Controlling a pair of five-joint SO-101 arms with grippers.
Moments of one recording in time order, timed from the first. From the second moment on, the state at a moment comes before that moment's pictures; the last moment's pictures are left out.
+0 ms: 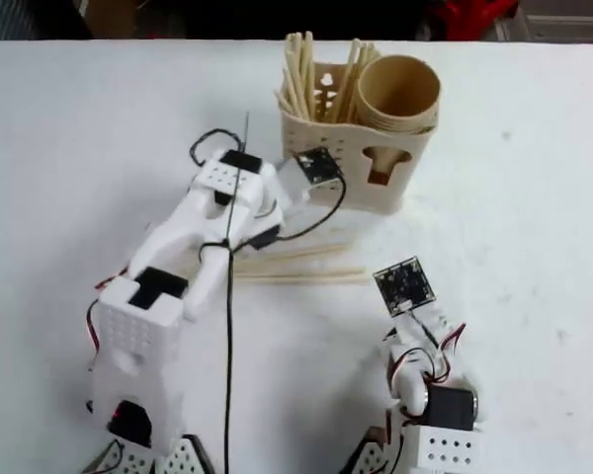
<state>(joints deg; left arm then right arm) 13.3 33.0 -5.5 70.2 -39.3 2.5 -102.9 96.4 70.2 30.2</state>
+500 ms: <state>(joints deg) 13.1 29.8 -5.4 74.2 -39.3 2.5 -102.9 96.4 70.2 30.2</state>
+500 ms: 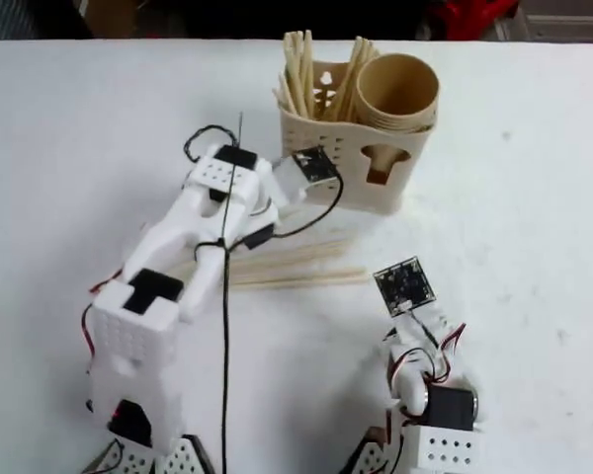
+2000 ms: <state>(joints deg) 21.8 0.2 -30.3 34.5 -0.7 2.5 -102.9 96.4 70.2 30.2</state>
